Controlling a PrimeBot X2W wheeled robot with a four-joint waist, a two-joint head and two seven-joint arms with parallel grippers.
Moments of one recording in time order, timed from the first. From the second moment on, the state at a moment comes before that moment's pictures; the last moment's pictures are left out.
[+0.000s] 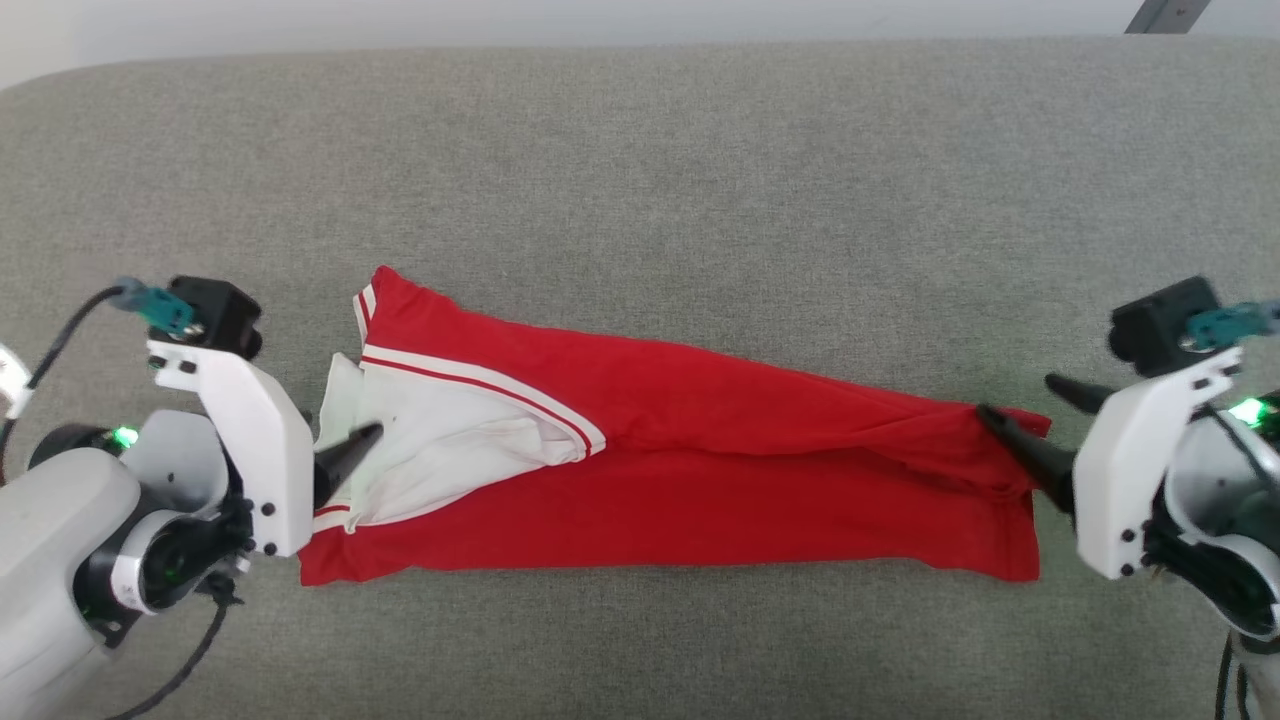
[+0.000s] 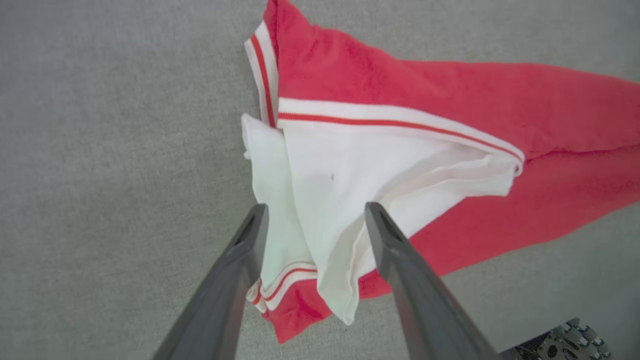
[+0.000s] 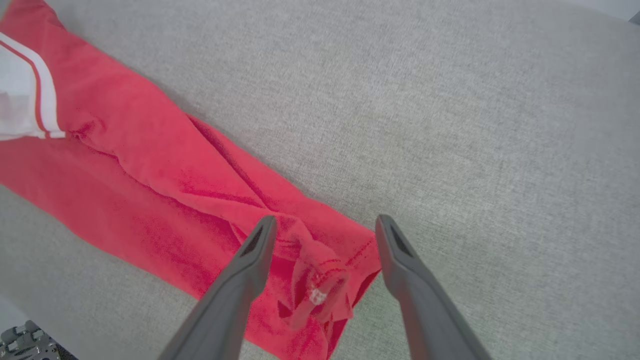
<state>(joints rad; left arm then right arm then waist) -0.77 0.94 -1.06 0.06 -1.32 0.25 0.46 -0.30 -0.47 0.19 -0.09 0.57 0.13 0.81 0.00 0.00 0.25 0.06</state>
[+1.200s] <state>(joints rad) -0.20 0.75 -0.38 0.04 -0.87 0.15 -0.26 -0.03 -0.30 -0.12 -0.13 0.48 0.13 0.50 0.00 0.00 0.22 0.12</state>
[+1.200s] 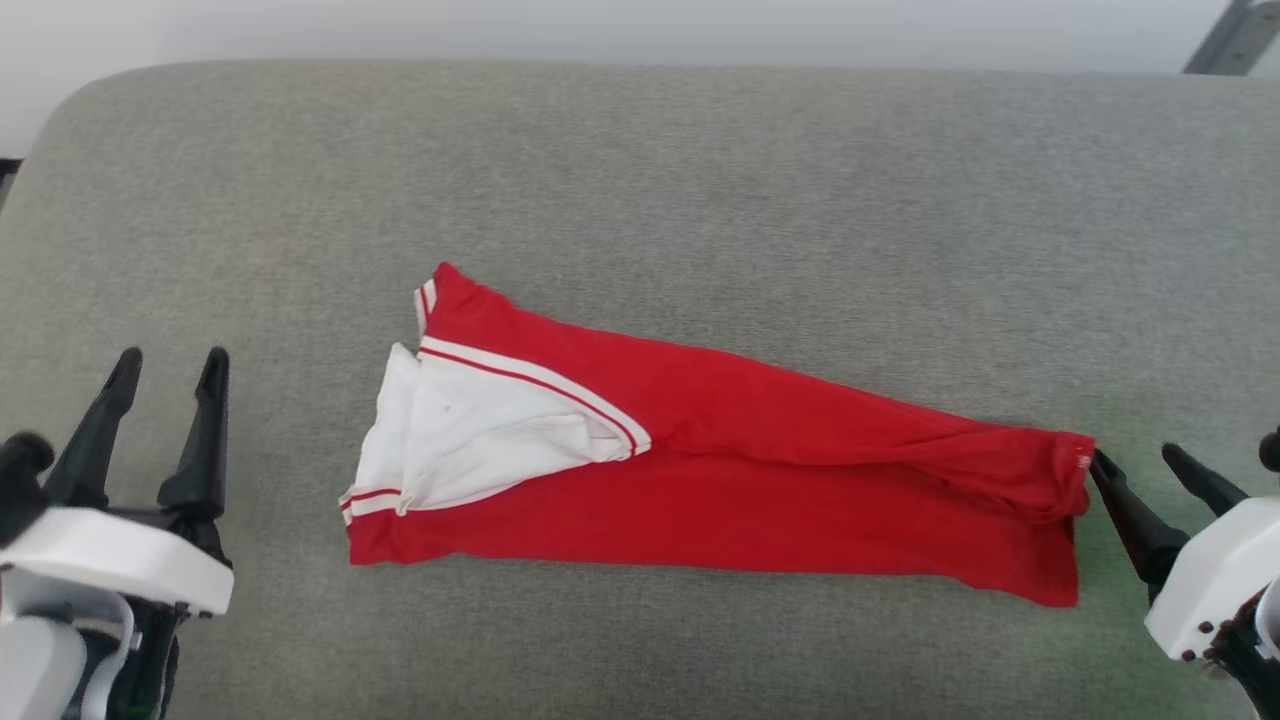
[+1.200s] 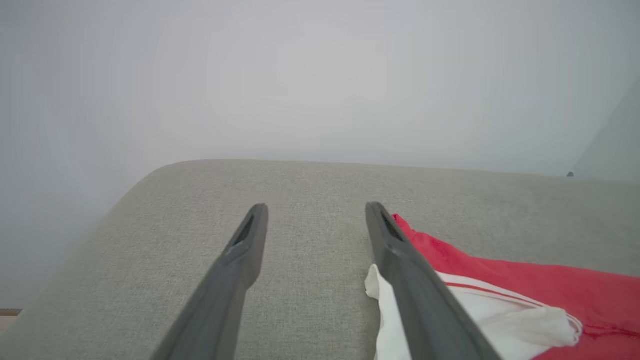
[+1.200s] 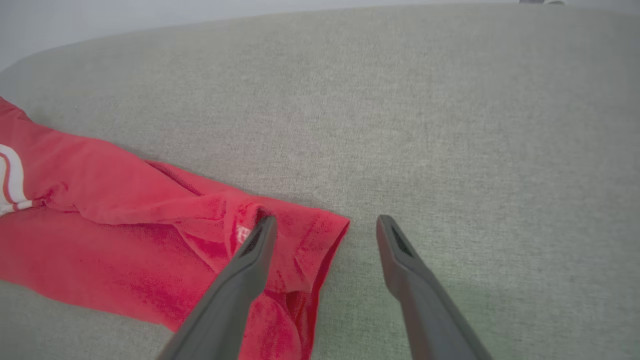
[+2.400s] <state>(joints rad) 0.03 0.33 0.08 0.11 -0.59 -0.12 -0.26 -0.25 -0.43 -0.09 0.17 0.64 0.13 1.00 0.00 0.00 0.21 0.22</state>
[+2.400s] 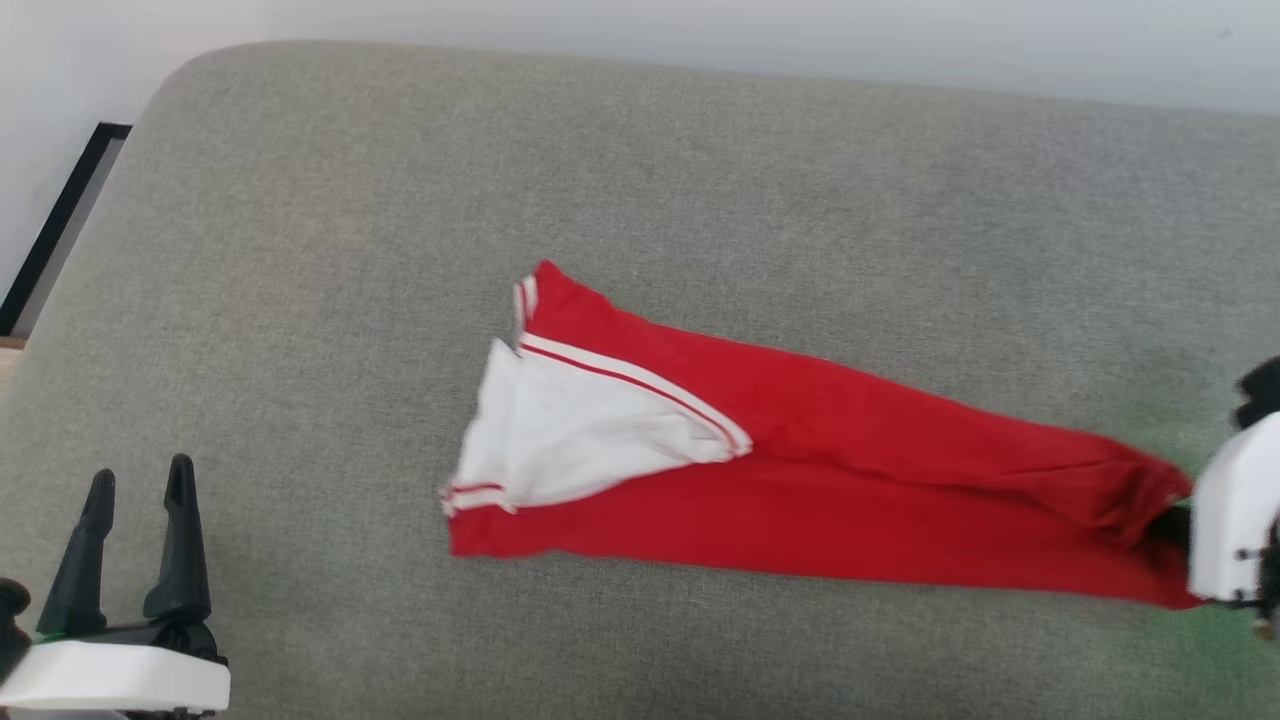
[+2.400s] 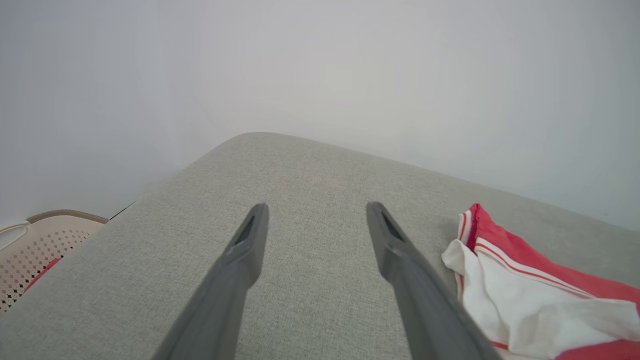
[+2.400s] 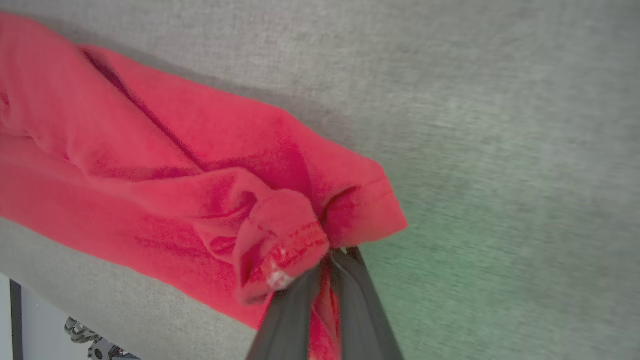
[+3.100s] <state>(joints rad) 0.05 0.30 0.06 0.11 -0.57 -0.13 -0.26 -0.32 -0.55 -0.30 0.30 0.50 0.13 1.00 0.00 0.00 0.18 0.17</state>
